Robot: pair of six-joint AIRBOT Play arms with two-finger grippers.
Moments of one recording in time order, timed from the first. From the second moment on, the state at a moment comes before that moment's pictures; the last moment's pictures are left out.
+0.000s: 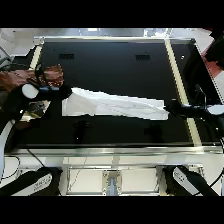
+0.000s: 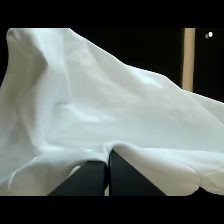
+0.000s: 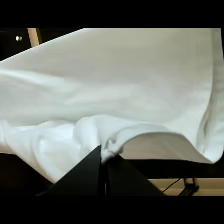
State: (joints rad) left arm -0.08 -1.22 1.05 1.16 -0.80 -1.59; right arm -0.32 -1.02 0.71 -0.82 0.96 1.31
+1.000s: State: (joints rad) left arm -0.08 -1.54 1.18 1.22 -0.69 -1.56; right arm -0.23 -1.44 0.95 -1.12 0.94 1.52
